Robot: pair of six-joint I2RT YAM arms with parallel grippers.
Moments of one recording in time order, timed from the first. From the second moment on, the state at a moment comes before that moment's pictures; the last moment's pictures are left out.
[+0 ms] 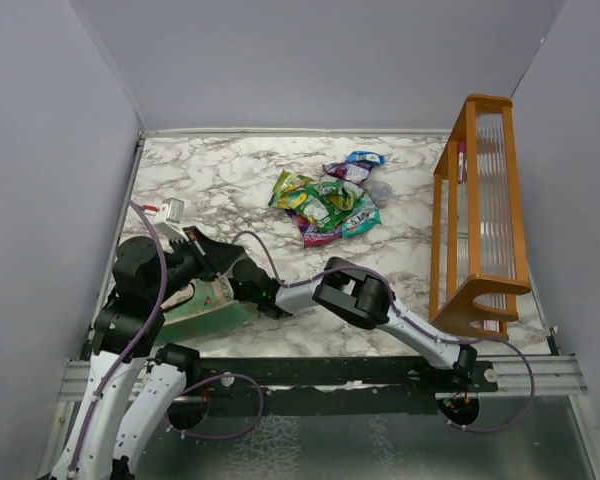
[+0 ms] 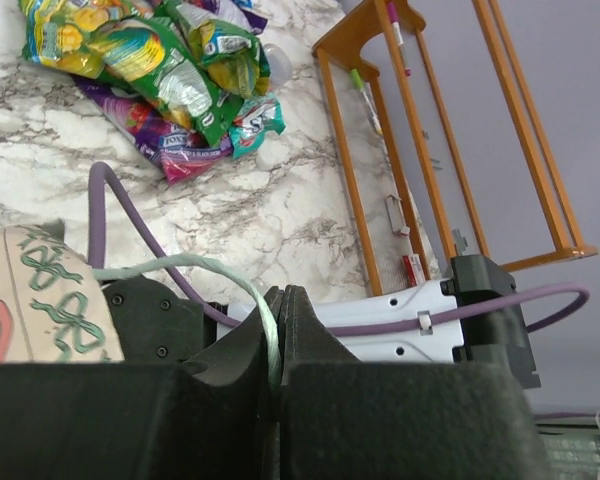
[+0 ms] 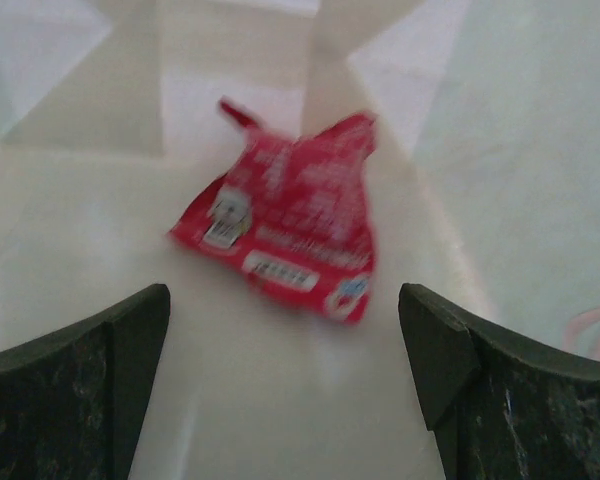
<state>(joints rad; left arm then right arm) -0.26 0.50 0.81 -0.53 0.43 -0.70 1.18 2.57 1.64 0.90 -0.35 -0.19</state>
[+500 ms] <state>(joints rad) -0.26 0.57 0.81 -0.46 0.46 -0.76 1.23 2.63 1.79 0.92 -0.44 -0.16</state>
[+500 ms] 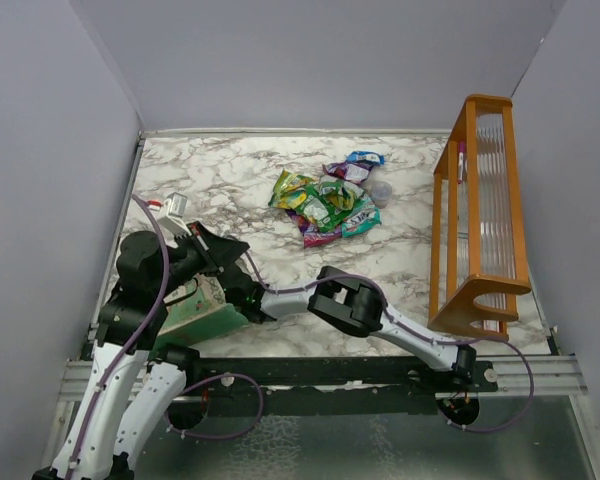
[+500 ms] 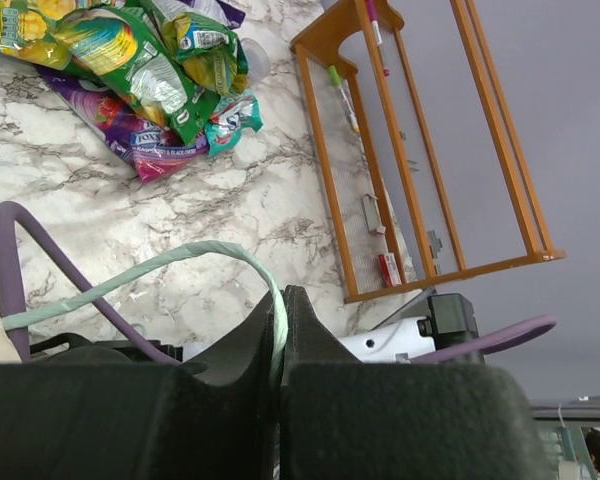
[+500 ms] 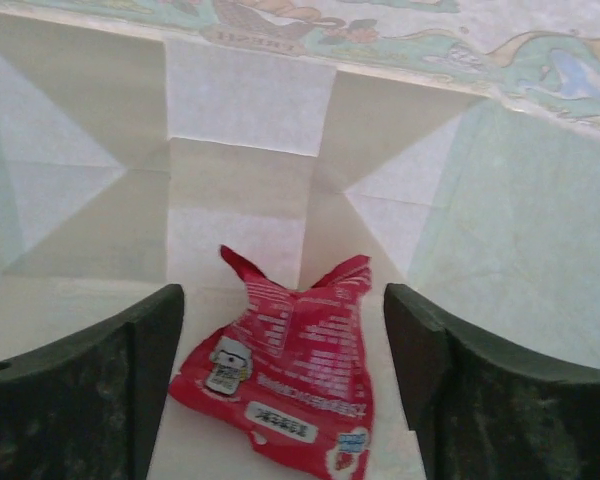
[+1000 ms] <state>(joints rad) -0.26 0.44 0.77 -0.57 0.41 -0.75 1.19 2.61 1.69 0.91 -0.16 -0.17</state>
